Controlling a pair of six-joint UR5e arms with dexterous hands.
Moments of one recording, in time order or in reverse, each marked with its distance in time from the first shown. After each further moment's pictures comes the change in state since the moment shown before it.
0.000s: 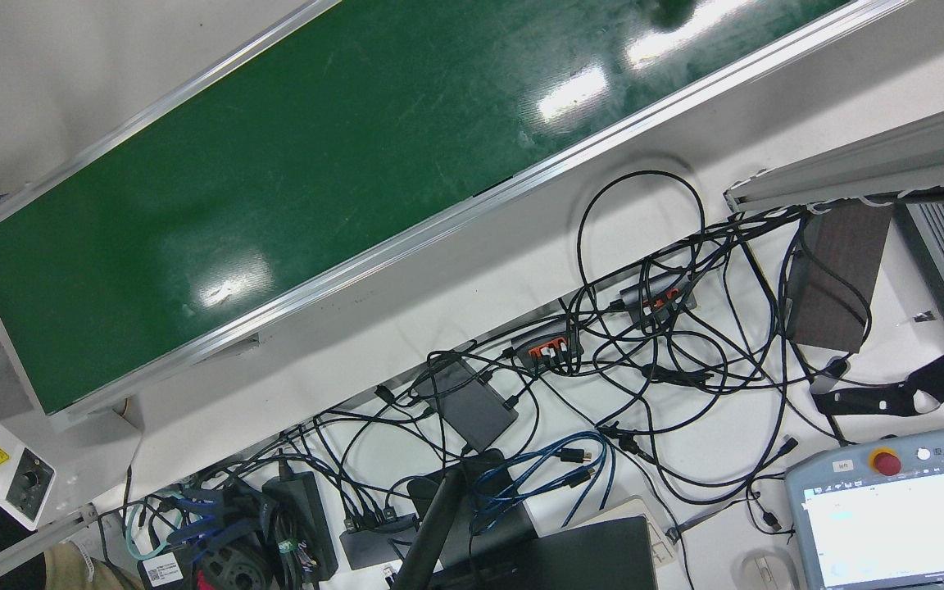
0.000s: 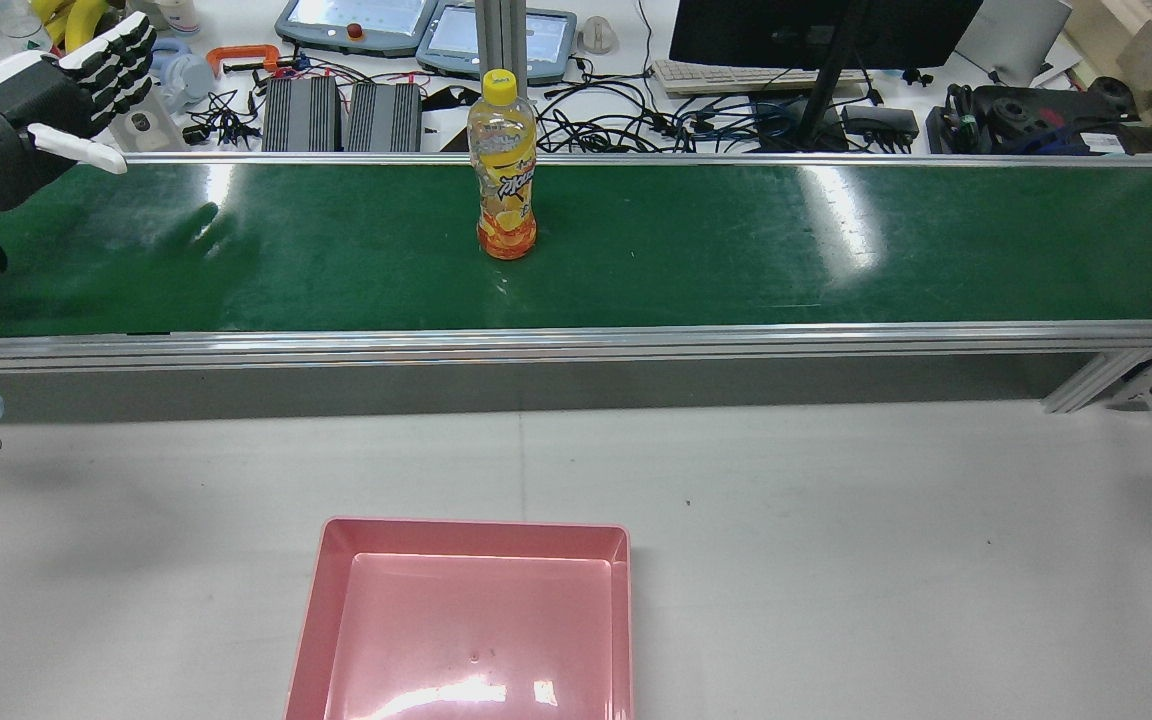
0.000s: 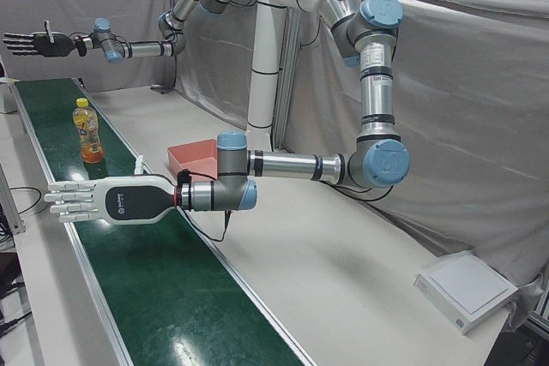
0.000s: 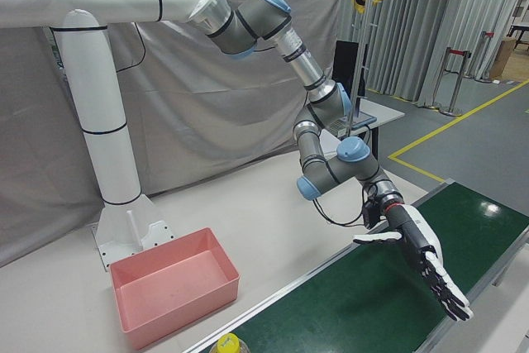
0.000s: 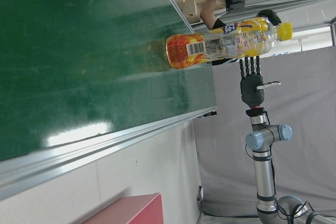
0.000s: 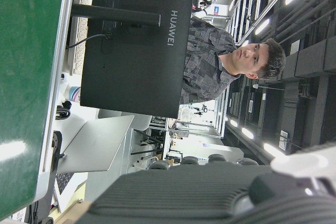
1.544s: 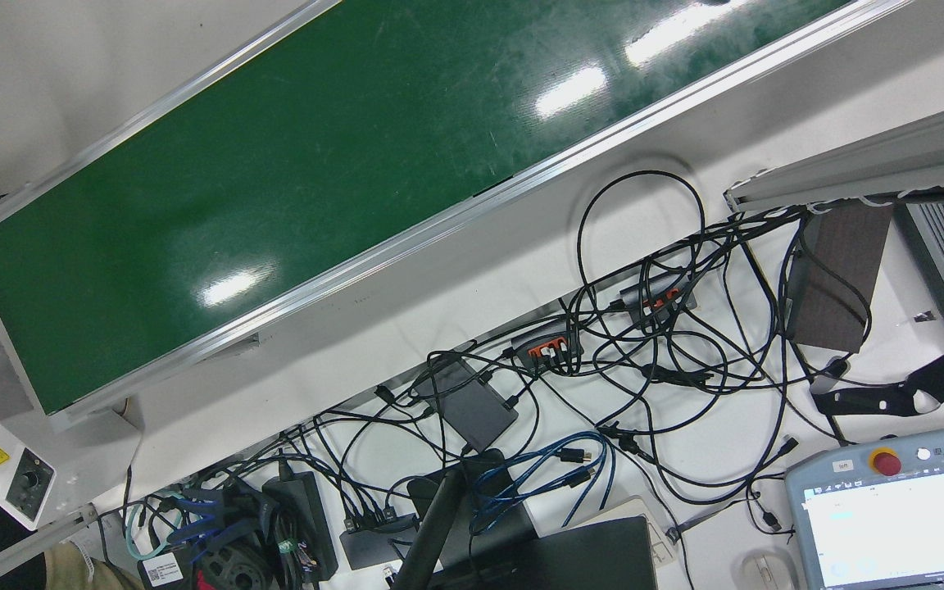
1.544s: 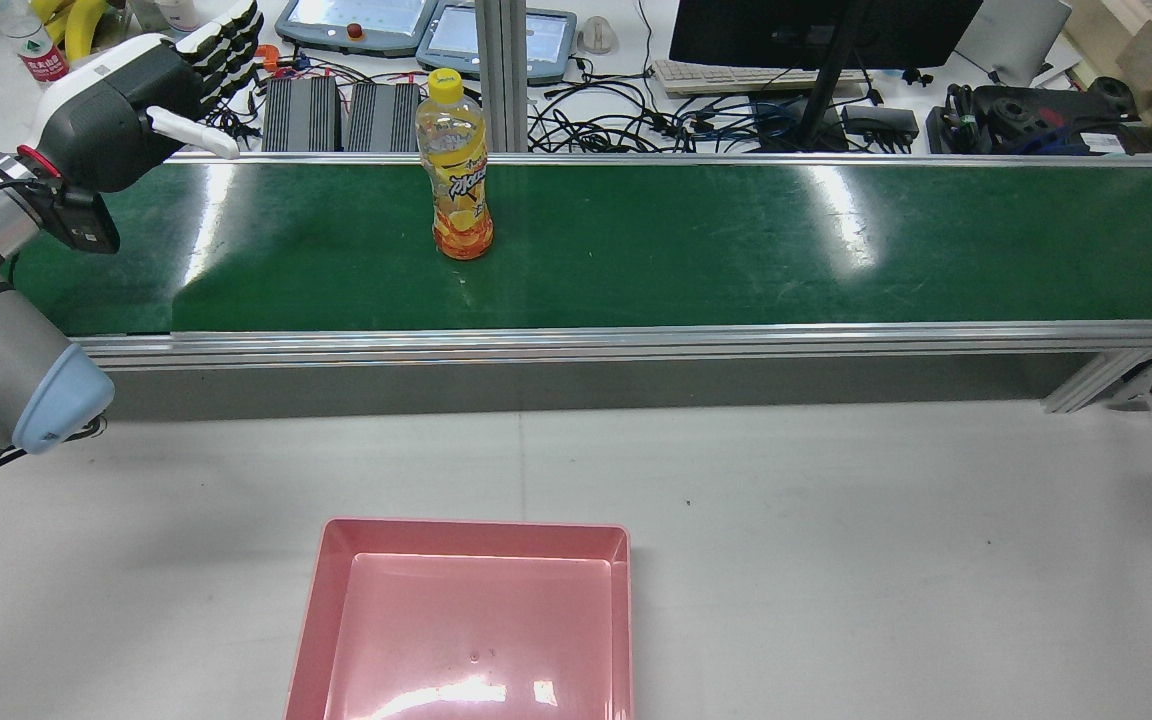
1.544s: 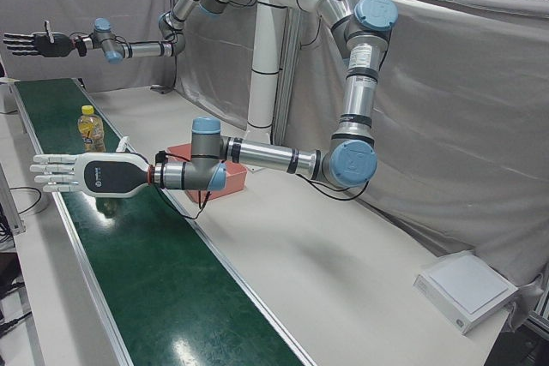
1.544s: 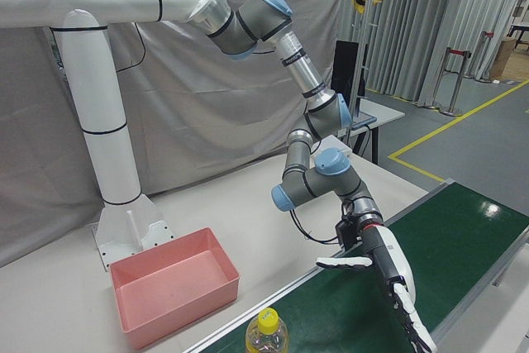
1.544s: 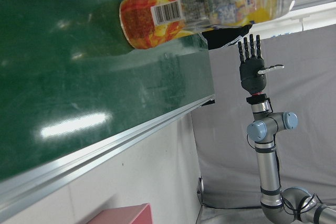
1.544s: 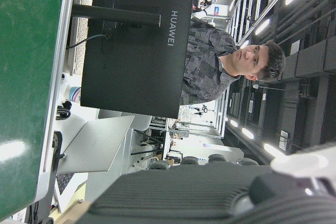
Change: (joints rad) left arm 0.095 -0.155 0.034 0.064 -0.051 0.058; right arm 0.000 0.000 0.000 0.000 -0.001 0.000
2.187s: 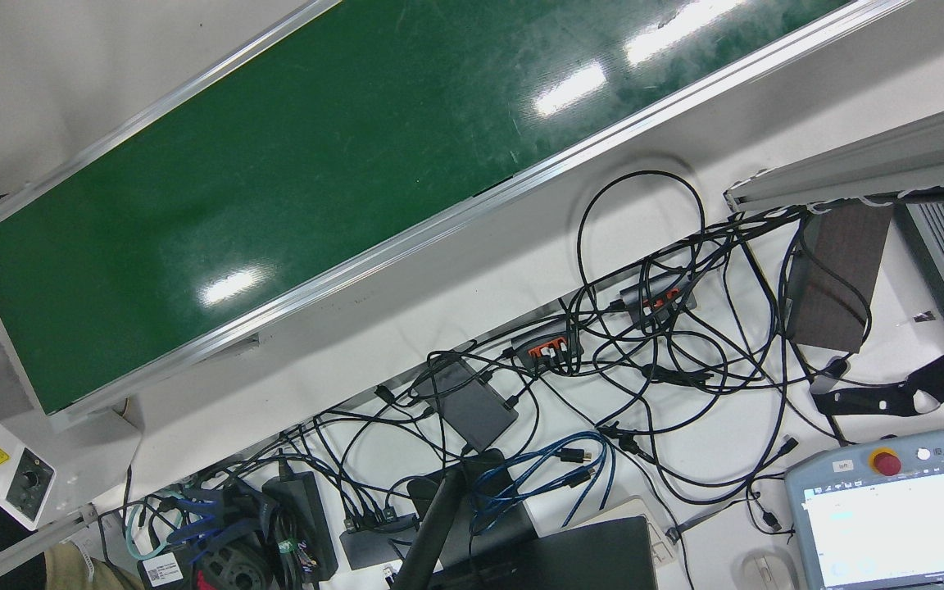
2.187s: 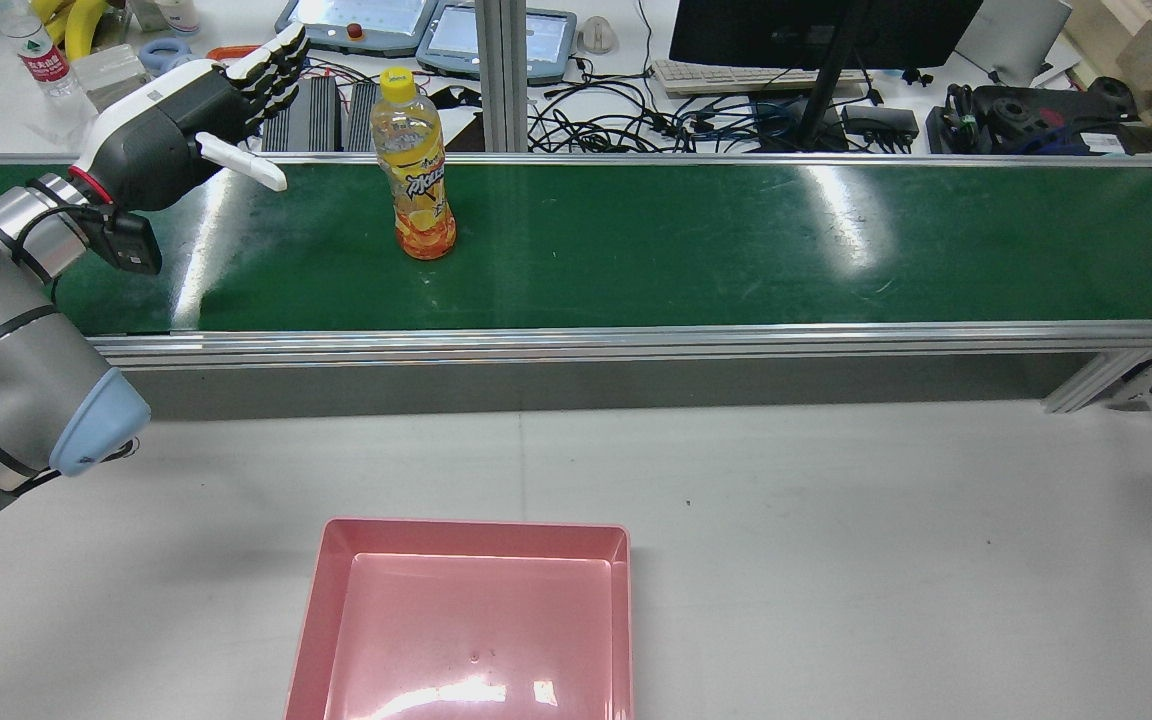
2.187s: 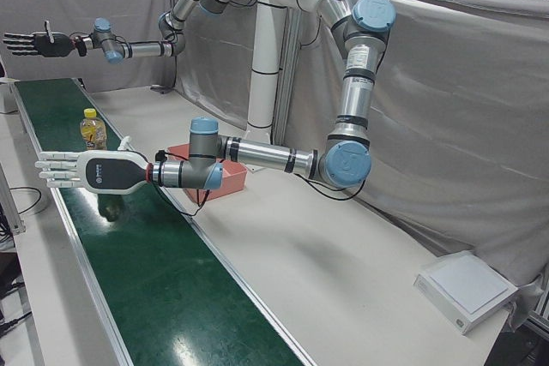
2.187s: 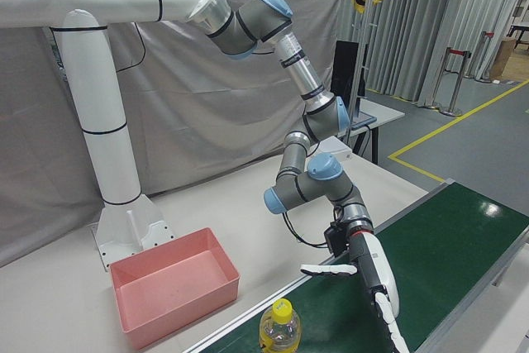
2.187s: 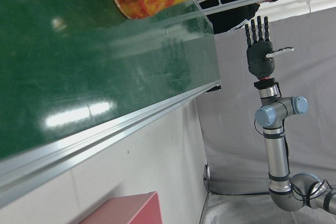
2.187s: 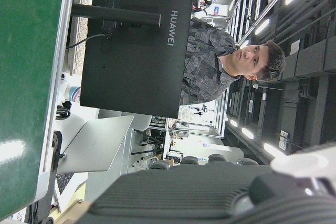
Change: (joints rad) left arm 0.040 -0.015 0.003 -0.011 -0.002 0.041; right arm 0.000 0.000 0.000 0.000 0.001 0.000
